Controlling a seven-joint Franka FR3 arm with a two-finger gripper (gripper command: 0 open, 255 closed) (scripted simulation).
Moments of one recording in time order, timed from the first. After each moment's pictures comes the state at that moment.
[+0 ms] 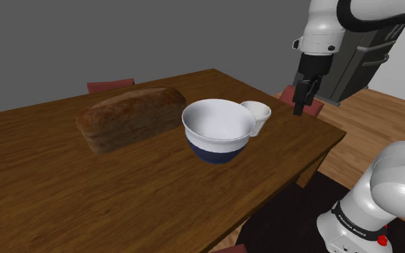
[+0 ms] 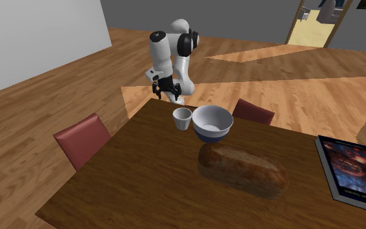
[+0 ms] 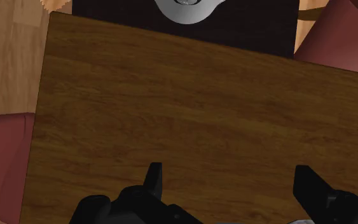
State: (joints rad) arm 0.01 -0.77 0.05 -2.38 0.07 1.47 -0.02
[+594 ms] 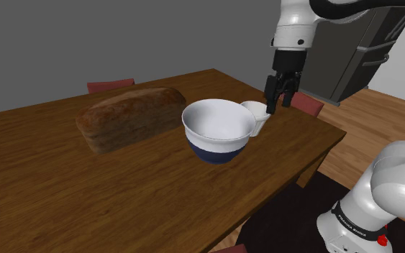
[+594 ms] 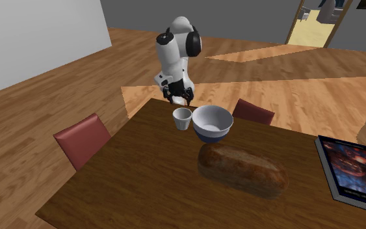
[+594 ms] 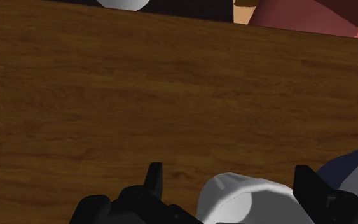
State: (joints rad) arm 0.03 -0.60 0.14 -2.24 0.22 1.50 0.17
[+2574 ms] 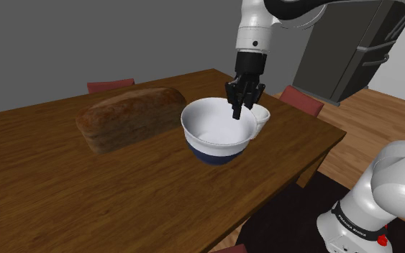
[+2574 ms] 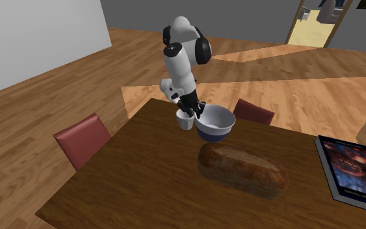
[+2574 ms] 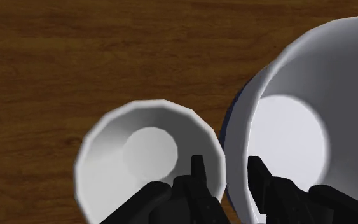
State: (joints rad) arm 0.04 -0.36 0.24 -2.08 0.36 1.61 0.37
